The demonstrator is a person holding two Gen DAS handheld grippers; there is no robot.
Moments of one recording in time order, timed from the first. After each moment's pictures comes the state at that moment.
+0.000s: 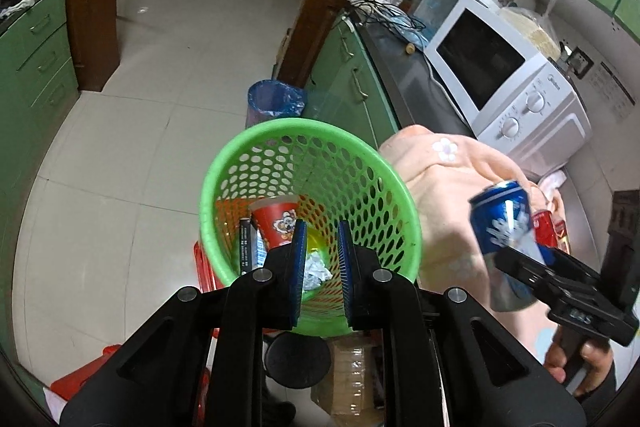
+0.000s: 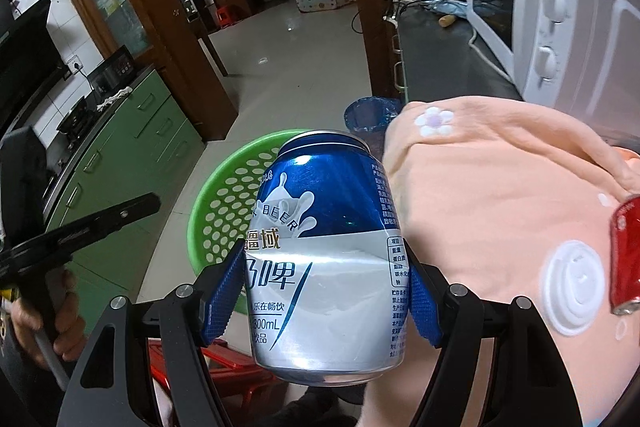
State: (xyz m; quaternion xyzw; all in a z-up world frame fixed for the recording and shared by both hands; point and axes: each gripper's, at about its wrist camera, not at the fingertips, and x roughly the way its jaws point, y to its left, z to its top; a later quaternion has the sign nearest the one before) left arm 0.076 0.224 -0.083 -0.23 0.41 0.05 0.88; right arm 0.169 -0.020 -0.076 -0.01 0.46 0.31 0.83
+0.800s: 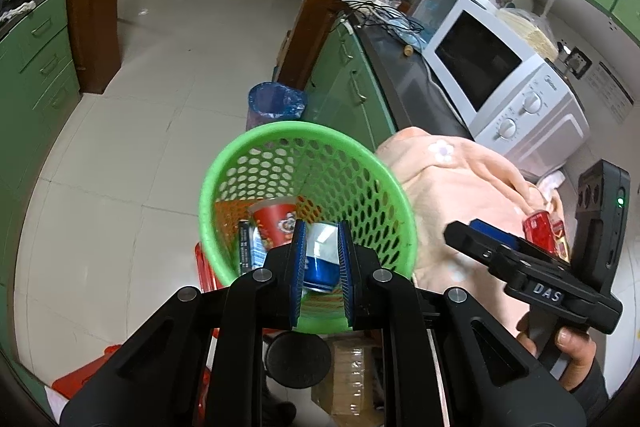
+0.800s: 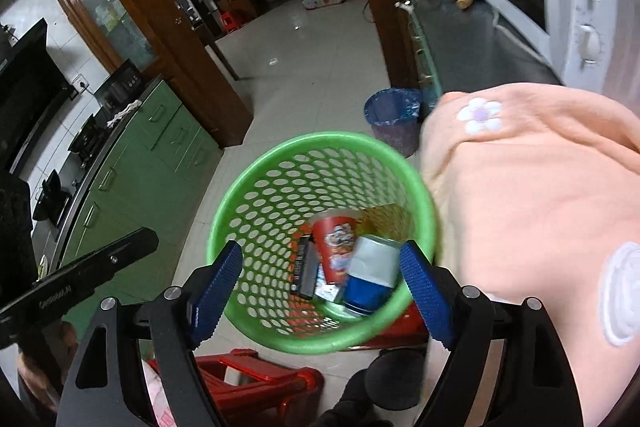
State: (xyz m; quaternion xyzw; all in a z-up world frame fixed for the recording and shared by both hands) left arm 0.076 0.218 -0.075 -0.22 0.41 0.04 0.88; right arm 0.180 -0.007 -0.086 0.03 0.47 0.32 0.82
